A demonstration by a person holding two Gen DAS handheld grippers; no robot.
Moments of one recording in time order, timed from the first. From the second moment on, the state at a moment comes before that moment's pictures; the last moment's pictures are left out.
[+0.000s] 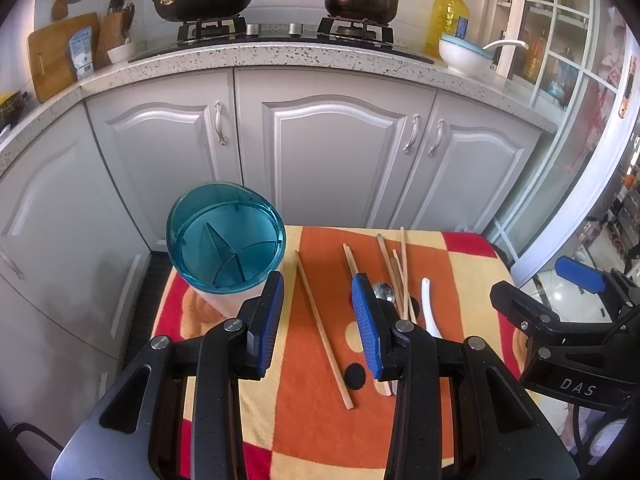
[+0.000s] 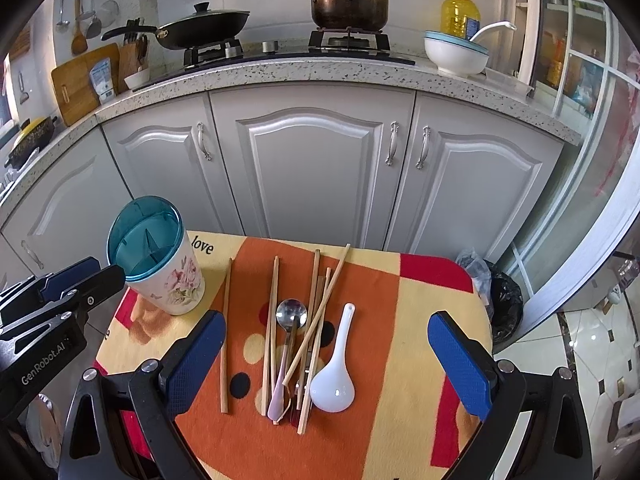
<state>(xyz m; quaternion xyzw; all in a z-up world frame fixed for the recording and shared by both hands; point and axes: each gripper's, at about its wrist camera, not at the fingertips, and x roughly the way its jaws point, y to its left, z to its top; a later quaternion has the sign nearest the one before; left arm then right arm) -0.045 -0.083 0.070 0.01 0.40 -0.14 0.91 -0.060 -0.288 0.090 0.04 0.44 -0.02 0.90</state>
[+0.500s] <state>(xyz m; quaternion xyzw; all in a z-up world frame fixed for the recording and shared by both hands) -0.045 -0.084 0.070 0.01 0.40 -0.14 0.91 -0.060 -0.289 0.086 0.04 0.44 -0.02 0.90</state>
